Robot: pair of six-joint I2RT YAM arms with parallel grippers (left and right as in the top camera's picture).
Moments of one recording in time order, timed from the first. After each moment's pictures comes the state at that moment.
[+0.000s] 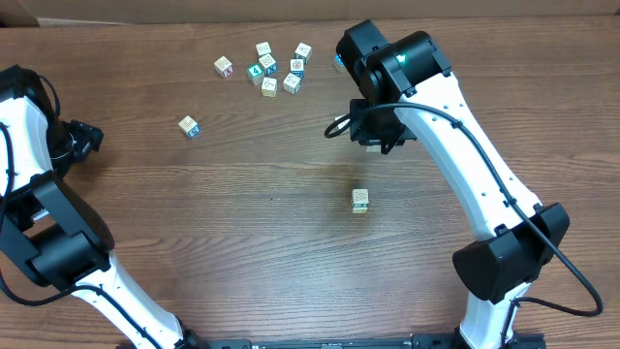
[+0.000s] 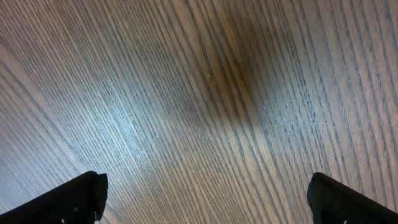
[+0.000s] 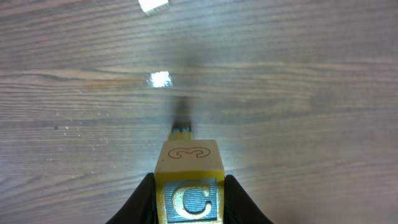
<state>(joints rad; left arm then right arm) 0.52 2.16 1.86 -1.22 -0.15 -0.67 0.49 1.98 2.11 -1.61 0.11 0.52</state>
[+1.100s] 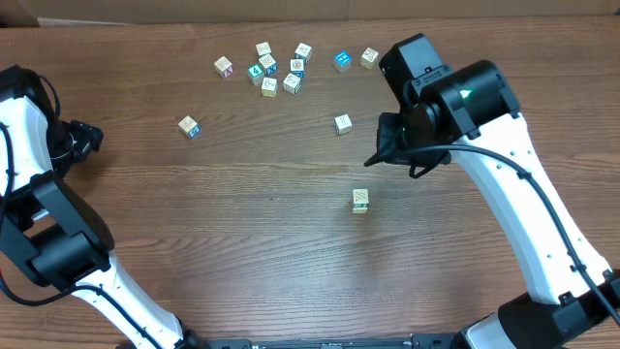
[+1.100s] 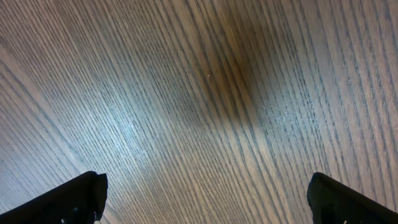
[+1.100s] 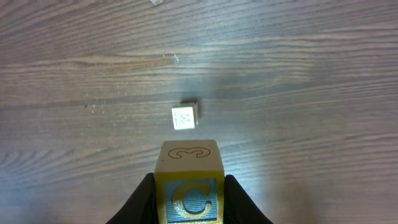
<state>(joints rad) 0.52 2.16 1.86 -1.22 -0.15 -0.67 0.46 1.69 1.87 -1.53 0.03 0.55</state>
